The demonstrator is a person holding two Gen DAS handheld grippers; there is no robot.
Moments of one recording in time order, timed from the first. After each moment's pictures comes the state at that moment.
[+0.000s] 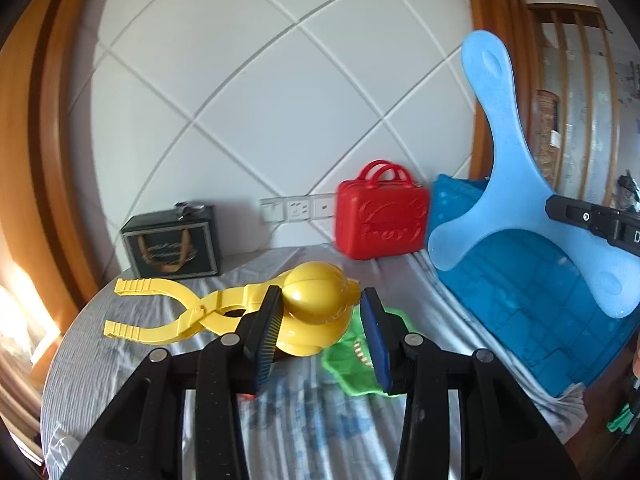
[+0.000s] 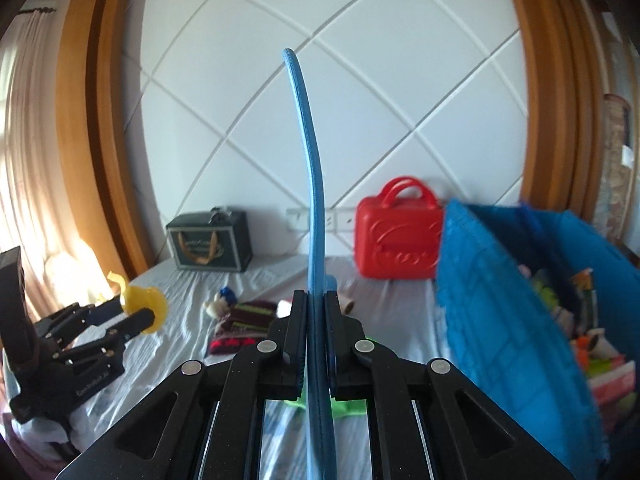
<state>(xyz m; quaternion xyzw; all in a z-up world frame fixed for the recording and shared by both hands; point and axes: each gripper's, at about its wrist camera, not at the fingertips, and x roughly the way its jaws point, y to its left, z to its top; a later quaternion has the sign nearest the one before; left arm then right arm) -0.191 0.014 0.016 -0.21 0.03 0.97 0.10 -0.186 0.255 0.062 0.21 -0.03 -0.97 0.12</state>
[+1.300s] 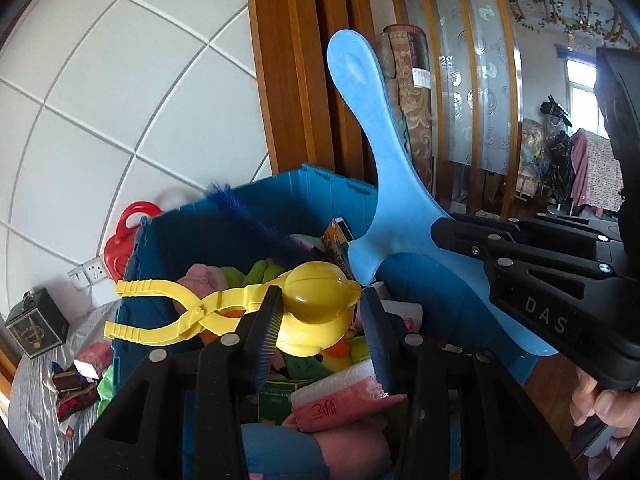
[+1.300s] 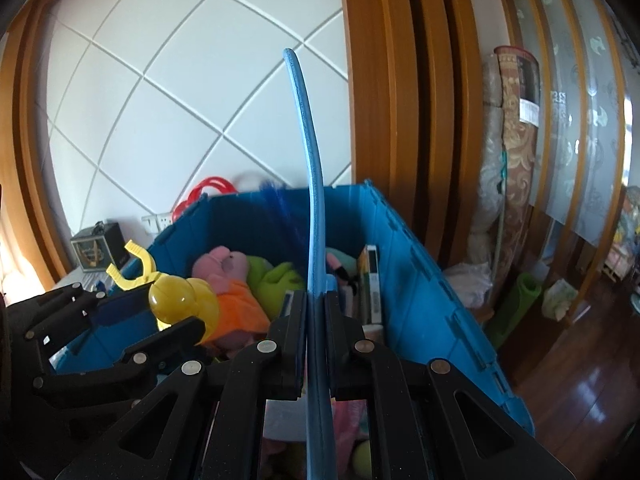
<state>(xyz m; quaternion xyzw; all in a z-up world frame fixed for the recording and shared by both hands) -0.164 0.574 0.038 -0.23 0.13 0.94 0.23 -0.170 0.706 0.021 0.24 -0.05 -0.97 0.04</state>
